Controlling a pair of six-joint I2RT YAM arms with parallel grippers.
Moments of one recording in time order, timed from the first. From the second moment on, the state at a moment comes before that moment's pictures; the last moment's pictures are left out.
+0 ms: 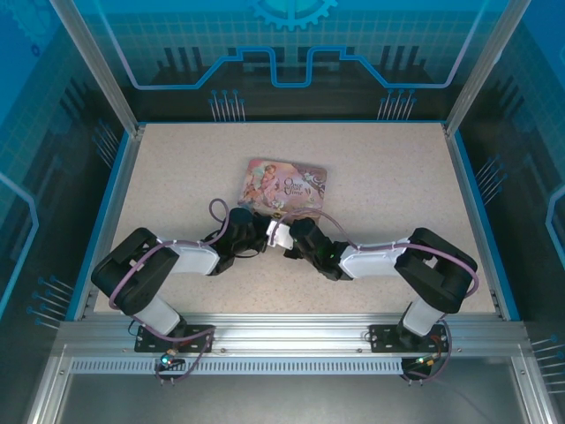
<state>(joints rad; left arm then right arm) -0.59 1.59 0.50 0.60 0.13 -1.60 0.93 1.65 0.70 0.35 0.32 -0.50</state>
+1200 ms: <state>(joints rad) -0.60 1.55 0.49 0.52 0.10 -1.42 0.70 1.23 0.64 0.01 0.07 0.20</state>
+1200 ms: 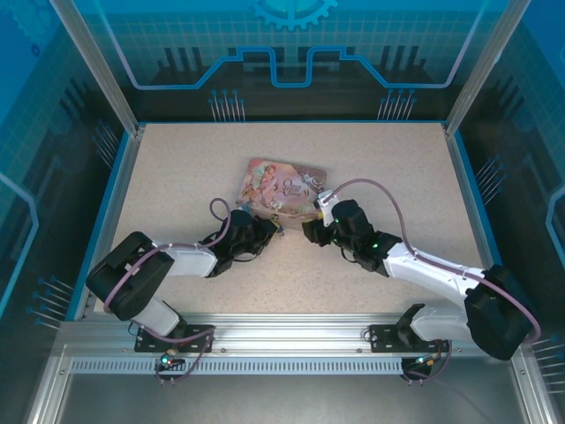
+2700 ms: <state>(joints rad) -0.72 1.71 0.77 0.05 -0.10 -1.10 0.61 1.14 0.53 -0.09 0.15 0.25</state>
